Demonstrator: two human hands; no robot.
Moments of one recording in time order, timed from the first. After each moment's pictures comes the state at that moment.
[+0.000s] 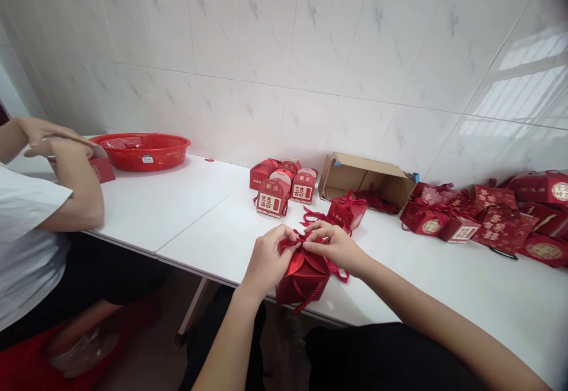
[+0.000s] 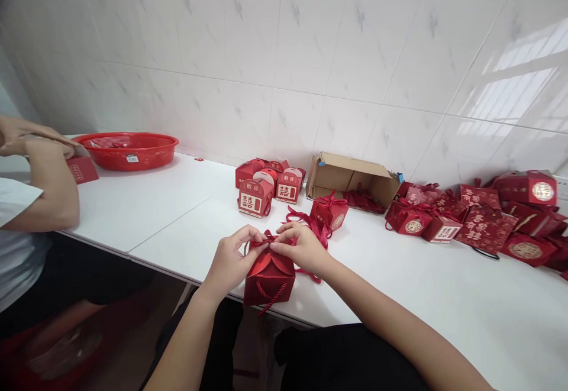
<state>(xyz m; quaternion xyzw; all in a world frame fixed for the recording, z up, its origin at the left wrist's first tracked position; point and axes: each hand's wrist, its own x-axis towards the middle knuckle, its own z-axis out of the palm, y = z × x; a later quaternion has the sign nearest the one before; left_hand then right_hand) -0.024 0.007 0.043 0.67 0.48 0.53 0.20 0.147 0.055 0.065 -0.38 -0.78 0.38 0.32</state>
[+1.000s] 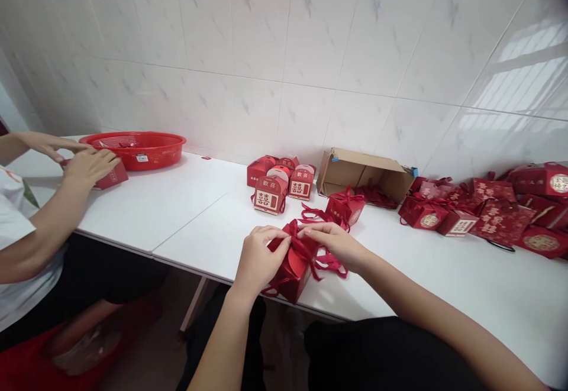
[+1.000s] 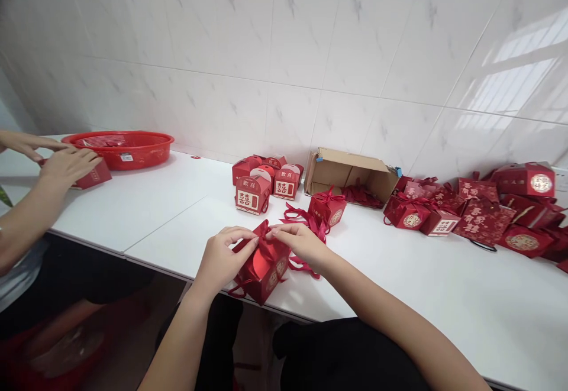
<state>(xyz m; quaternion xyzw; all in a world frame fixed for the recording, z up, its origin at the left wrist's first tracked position) -0.028 0.005 0.043 0.66 0.54 0.50 0.11 0.147 0.058 0.063 -0.37 -0.68 0.54 0.33</state>
